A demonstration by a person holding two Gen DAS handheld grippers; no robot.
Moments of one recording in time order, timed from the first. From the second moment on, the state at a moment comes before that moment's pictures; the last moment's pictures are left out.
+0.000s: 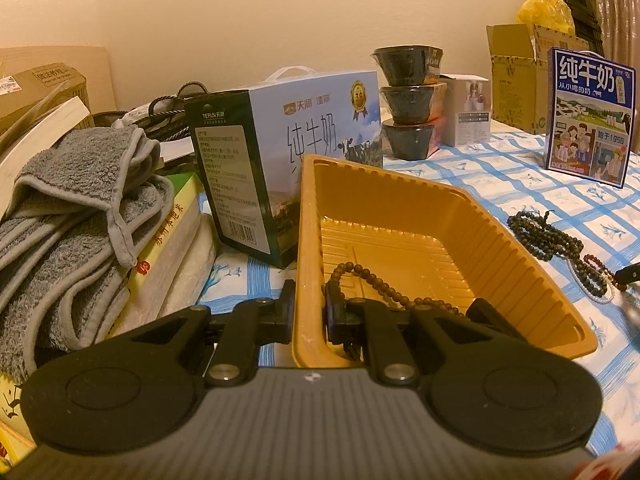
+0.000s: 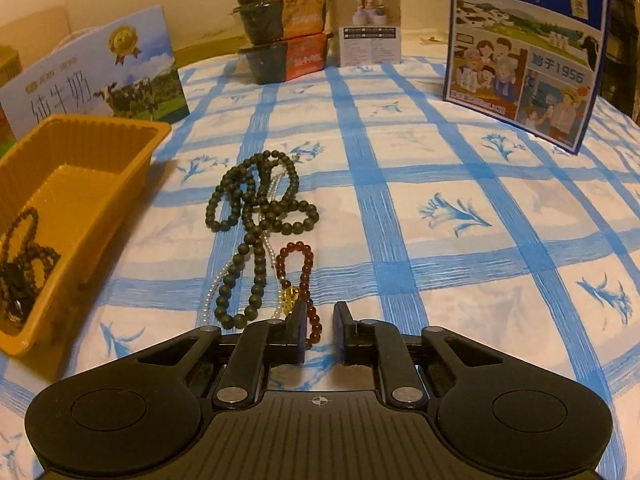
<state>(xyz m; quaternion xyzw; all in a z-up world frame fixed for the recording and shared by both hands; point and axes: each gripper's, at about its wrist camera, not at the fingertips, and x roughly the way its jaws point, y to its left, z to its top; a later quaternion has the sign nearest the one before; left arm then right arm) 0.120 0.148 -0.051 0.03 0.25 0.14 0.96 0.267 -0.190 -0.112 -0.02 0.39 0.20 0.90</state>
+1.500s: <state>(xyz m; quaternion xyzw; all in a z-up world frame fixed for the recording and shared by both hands) 0.120 0.149 -0.052 0.03 0.25 0.14 0.96 0.232 -0.183 0.022 0.04 0.28 0.30 0.91</state>
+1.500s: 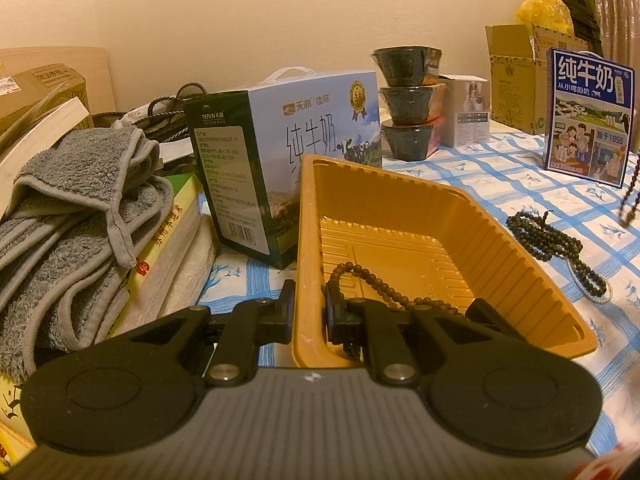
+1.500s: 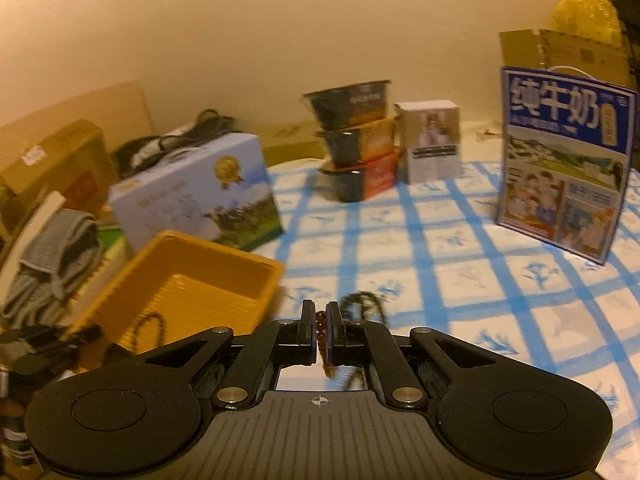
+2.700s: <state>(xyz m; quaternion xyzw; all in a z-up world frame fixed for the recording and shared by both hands) 0.120 0.147 -0.051 0.02 0.25 0.13 0.96 0.221 -0.123 0.011 0.05 0.31 0.36 0.88</state>
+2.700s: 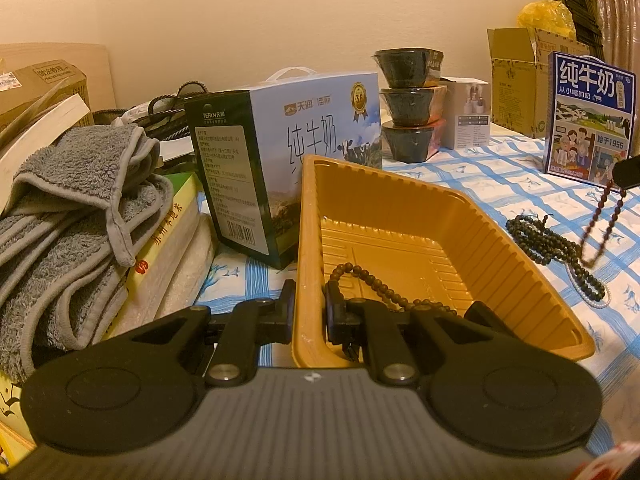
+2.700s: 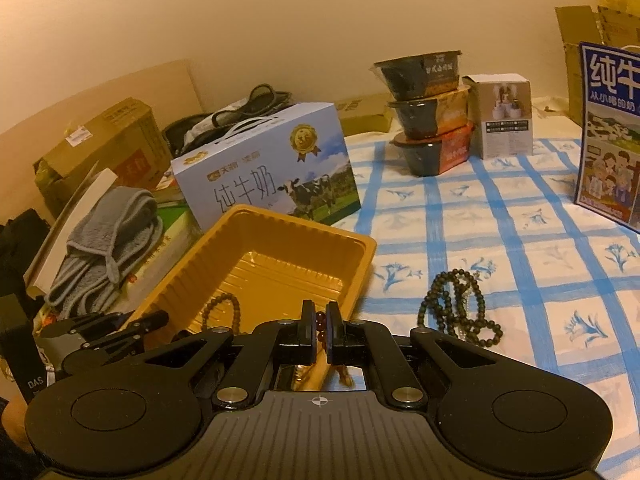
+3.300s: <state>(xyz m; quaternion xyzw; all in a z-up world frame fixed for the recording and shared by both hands) 0.120 0.147 -0.051 0.02 0.25 0.13 0.96 0.216 -0.085 0.011 0.06 0.31 0.40 0.86</state>
